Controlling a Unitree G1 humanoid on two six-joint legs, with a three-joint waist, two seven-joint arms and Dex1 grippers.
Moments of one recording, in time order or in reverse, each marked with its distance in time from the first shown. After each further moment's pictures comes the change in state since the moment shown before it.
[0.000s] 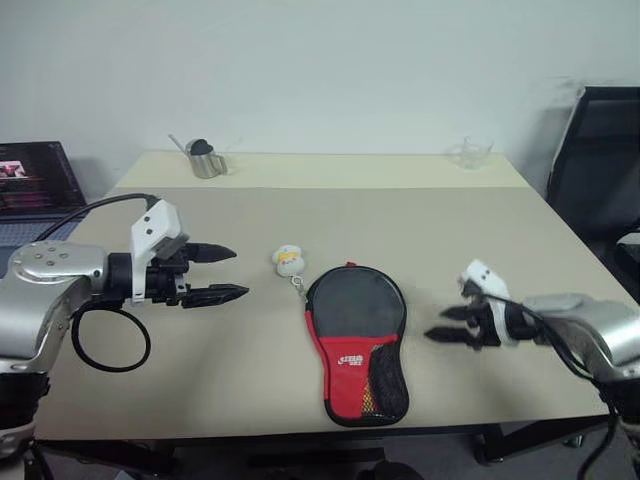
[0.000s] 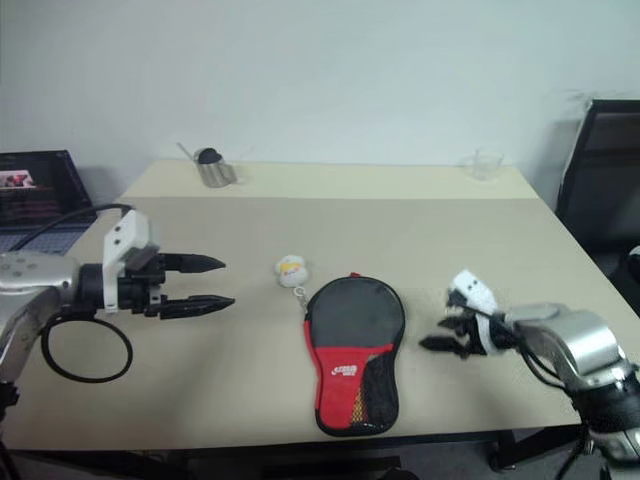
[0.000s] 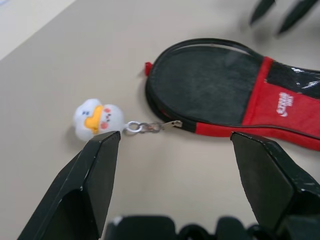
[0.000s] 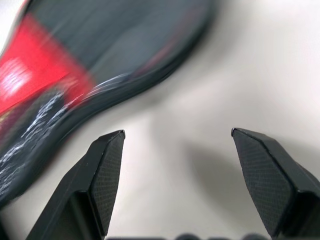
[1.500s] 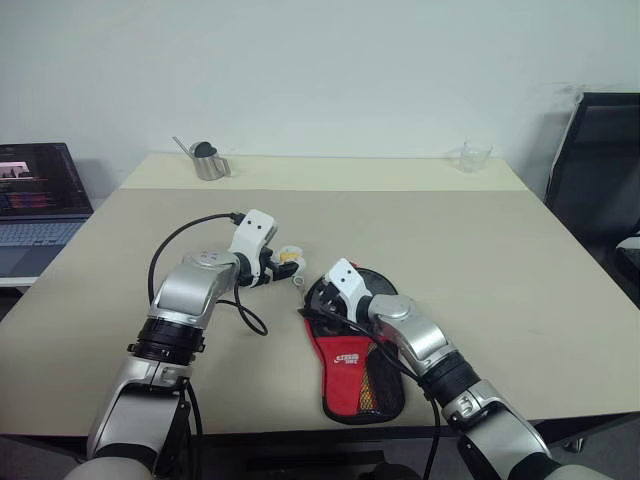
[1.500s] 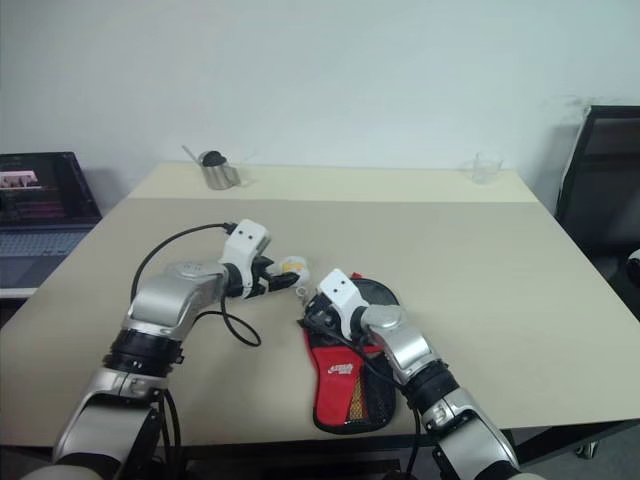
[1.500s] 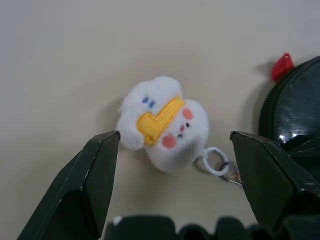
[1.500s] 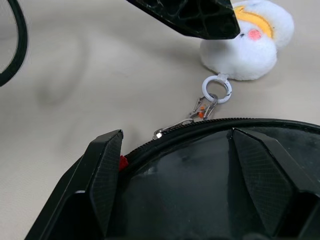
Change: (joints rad) left arm -0.372 -0.518 -0.289 0.362 0.339 0.258 0.589; right arm -0.162 0.737 0.216 0.529 -0.453 -0.653 -0.144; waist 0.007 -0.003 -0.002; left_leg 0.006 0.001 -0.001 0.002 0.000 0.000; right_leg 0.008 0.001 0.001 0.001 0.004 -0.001
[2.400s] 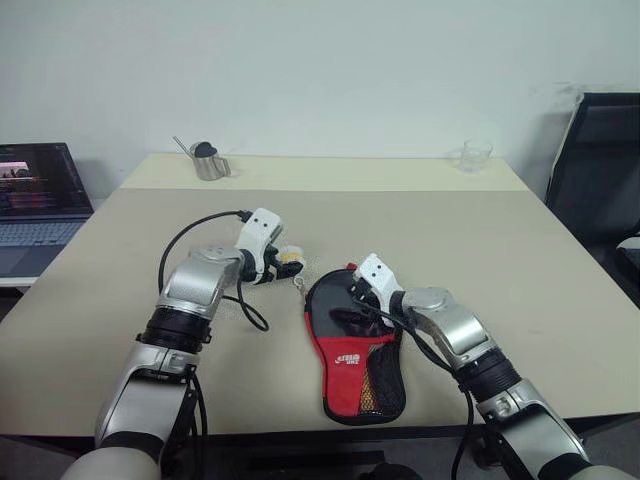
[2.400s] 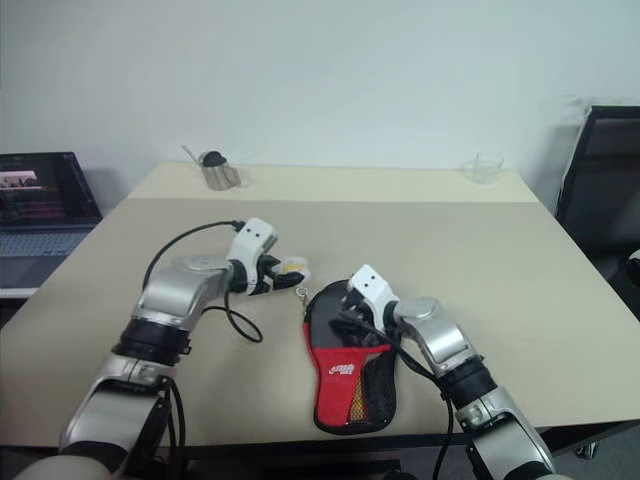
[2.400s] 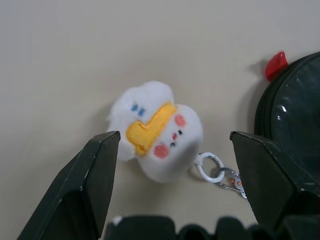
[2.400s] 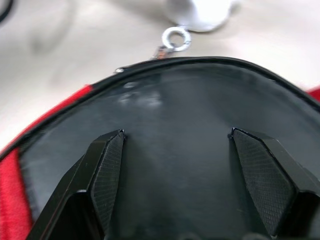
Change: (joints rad) left arm -0.060 -0.039 -0.025 0.131 0.053 -0.043 -0.078; right arm 0.033 -0.177 0.026 -0.167 0.003 0.180 0.106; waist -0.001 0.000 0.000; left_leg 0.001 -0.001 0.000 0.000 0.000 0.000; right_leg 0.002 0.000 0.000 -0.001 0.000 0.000
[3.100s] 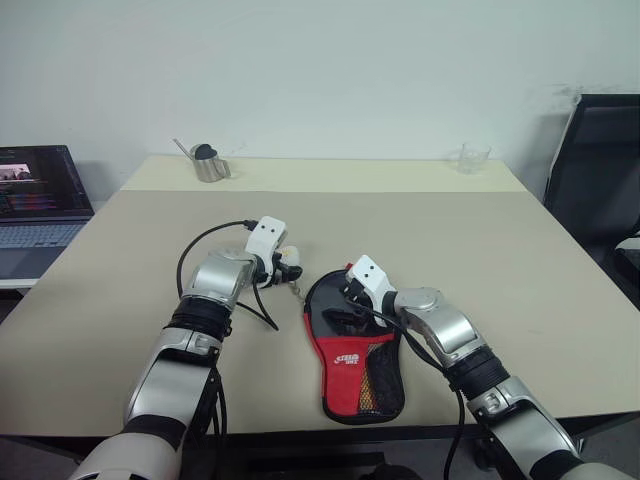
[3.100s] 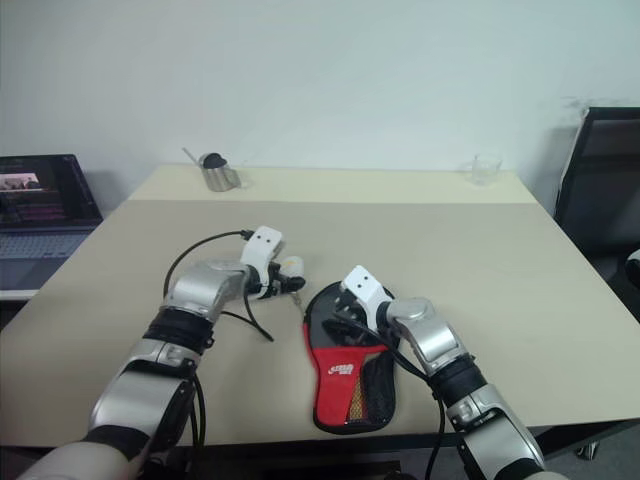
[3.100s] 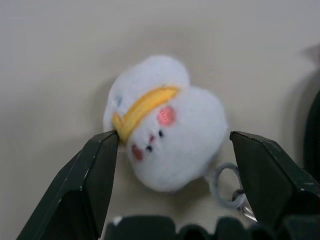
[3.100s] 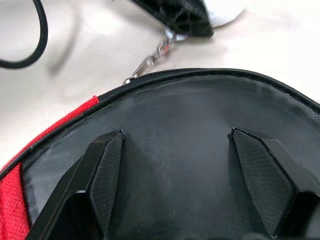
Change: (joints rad) left arm -0.092 -0.098 0.007 0.285 0.071 -0.039 0.104; right arm -0.021 0.043 -0.008 0.067 -0.020 -0.040 -0.007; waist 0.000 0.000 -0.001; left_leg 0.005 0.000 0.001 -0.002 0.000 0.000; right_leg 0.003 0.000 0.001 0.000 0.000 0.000
